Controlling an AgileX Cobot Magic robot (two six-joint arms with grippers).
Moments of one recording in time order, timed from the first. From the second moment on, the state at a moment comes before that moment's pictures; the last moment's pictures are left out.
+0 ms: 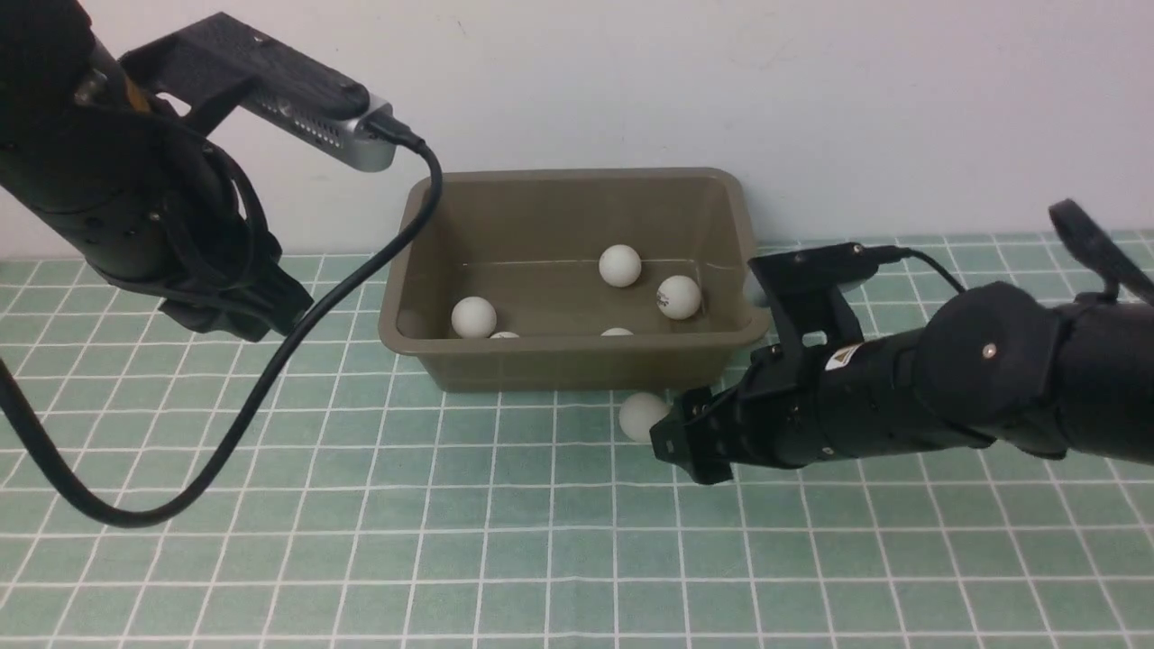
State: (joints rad) right arm 0.53 1.67 -0.95 0.73 0.34 -0.49; left arm -0.30 1.43 -1.41 0.07 1.24 0.21
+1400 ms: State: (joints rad) right arm 0.53 1.84 -1.06 0.91 0.23 -0.57; left arm -0.30 1.43 -1.41 0.07 1.24 0.21
